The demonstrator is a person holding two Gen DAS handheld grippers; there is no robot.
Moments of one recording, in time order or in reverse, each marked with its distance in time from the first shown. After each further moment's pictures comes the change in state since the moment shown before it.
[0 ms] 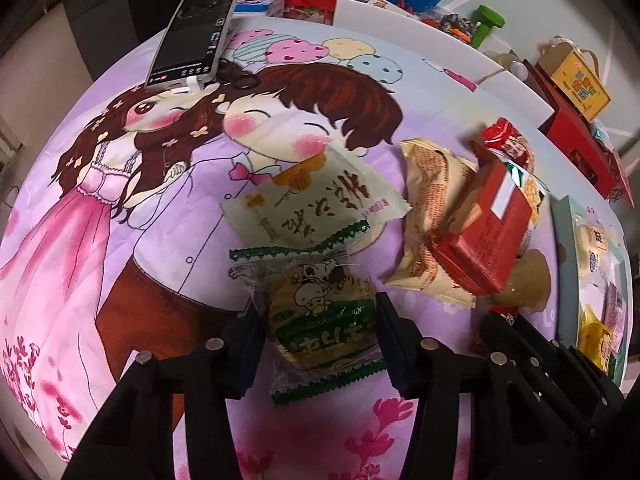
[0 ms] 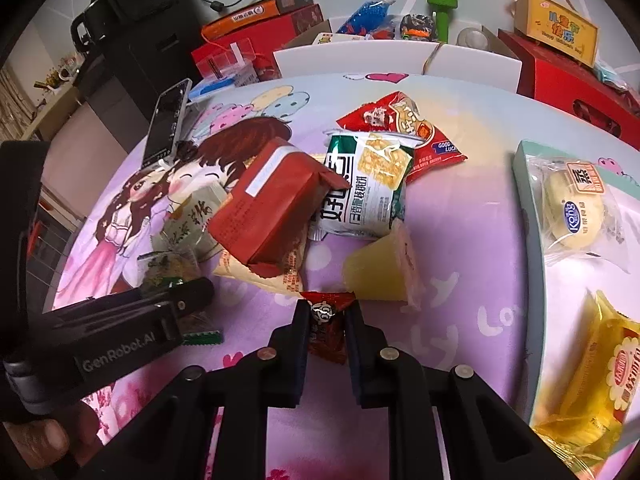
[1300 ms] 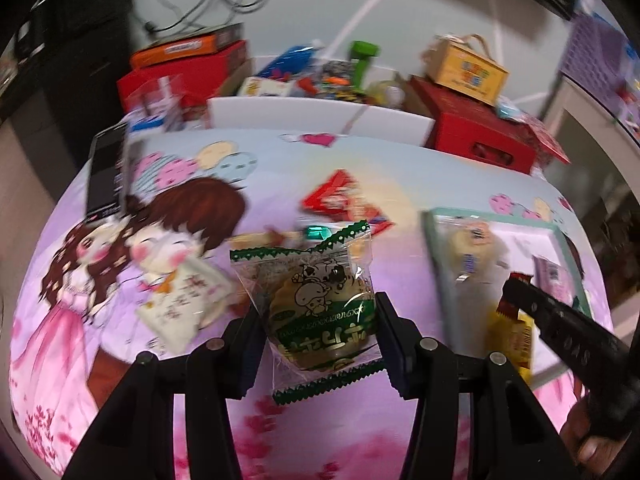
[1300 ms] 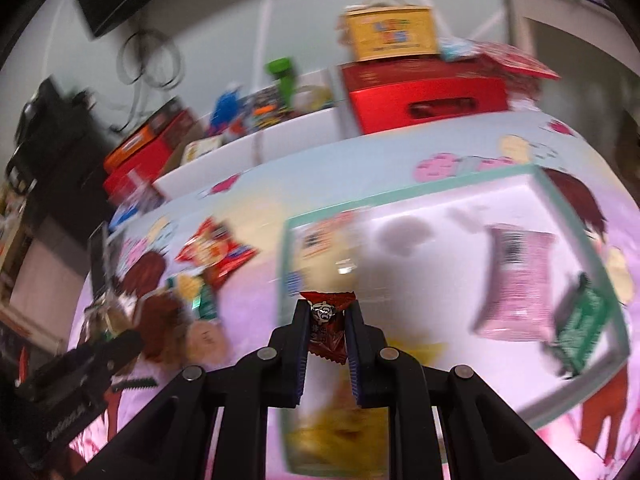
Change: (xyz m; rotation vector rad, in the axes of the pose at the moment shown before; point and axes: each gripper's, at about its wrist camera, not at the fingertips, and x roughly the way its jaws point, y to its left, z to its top) left arm -0.077 -0.119 -0.003 0.295 -0.213 -0.121; right arm -0.107 -0.147 0.004 0.365 -0.203 -0.169
